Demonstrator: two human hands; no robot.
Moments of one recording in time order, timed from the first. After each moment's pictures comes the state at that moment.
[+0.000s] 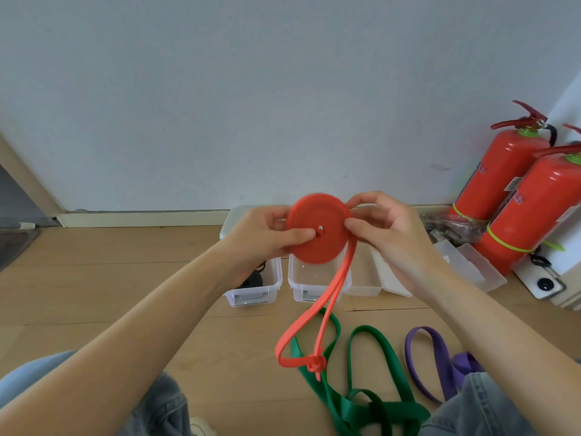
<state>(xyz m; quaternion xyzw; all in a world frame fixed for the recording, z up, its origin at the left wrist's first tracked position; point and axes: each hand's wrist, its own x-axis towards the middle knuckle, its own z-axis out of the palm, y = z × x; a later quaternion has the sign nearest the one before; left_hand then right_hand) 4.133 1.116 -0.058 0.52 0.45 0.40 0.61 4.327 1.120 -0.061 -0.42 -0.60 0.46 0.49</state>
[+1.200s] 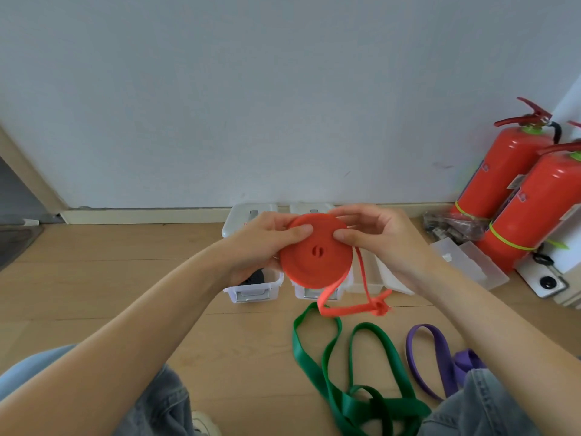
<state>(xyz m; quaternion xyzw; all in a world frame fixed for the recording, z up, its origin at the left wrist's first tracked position) 4.129 1.112 -0.059 0.58 0.46 0.30 0.60 4.328 1.120 -0.065 -0.43 -0.62 0.51 0.42</state>
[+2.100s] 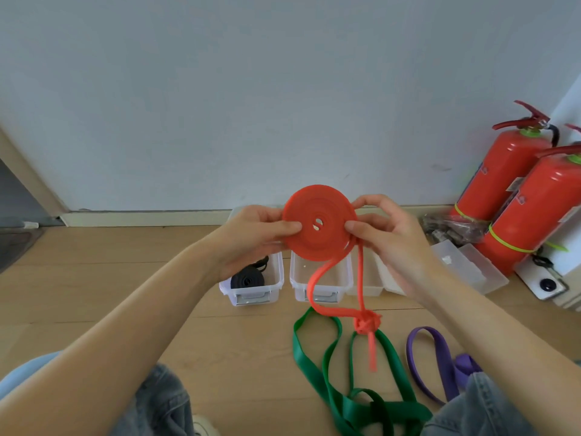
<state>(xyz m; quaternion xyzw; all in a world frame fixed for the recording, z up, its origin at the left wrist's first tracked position) 4.120 1.120 -0.055 0.51 0.44 0.37 0.64 4.326 1.119 -0.070 -0.43 -0.54 0.51 0.51</state>
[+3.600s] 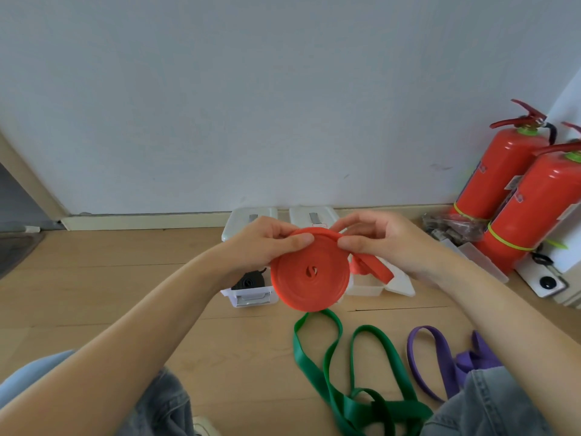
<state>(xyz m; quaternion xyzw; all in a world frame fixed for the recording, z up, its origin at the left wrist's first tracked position) 4.128 1.109 -0.054 0.65 0.50 0.26 0.52 4.342 1.119 -0.053 -0.43 -0.66 0.54 0.29</state>
